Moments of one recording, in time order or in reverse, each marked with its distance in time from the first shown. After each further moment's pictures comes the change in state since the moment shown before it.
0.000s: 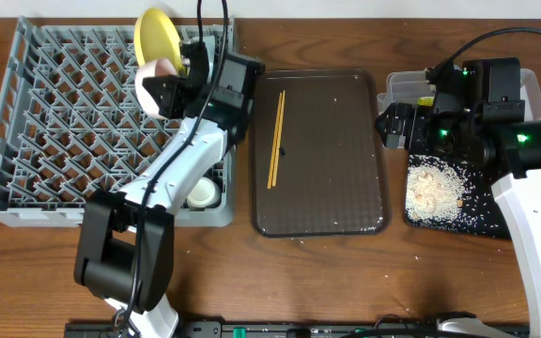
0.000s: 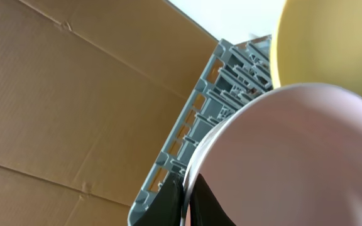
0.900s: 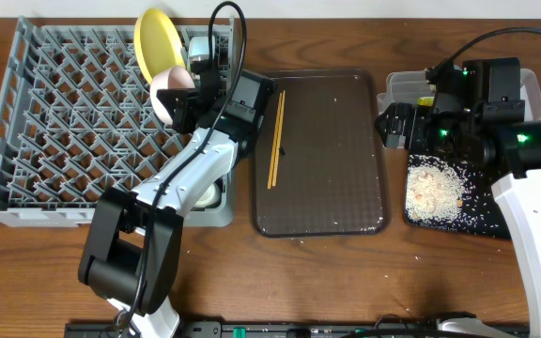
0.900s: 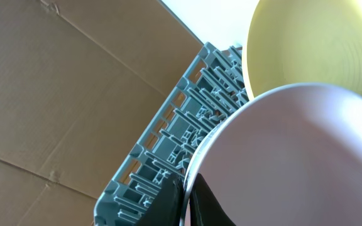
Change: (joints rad) left arm -0.045 0.001 -0.069 0.031 0.000 -0.183; right arm 0.000 0.000 0.000 0.000 0.000 0.000
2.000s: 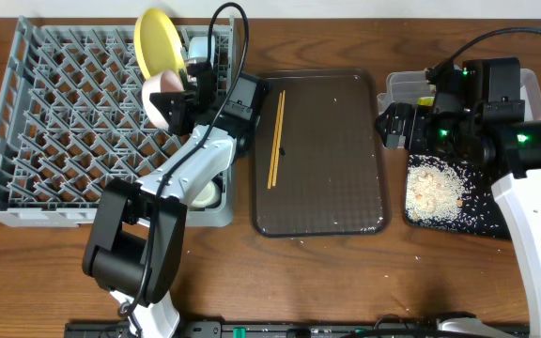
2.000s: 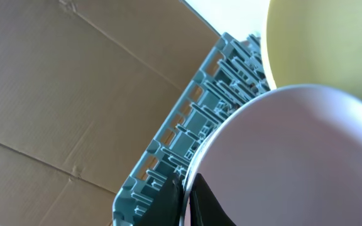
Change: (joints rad) left arm 0.024 0.043 0.000 -0.034 -0.058 0.000; right arm 0.000 0.000 0.000 0.000 0.000 0.000
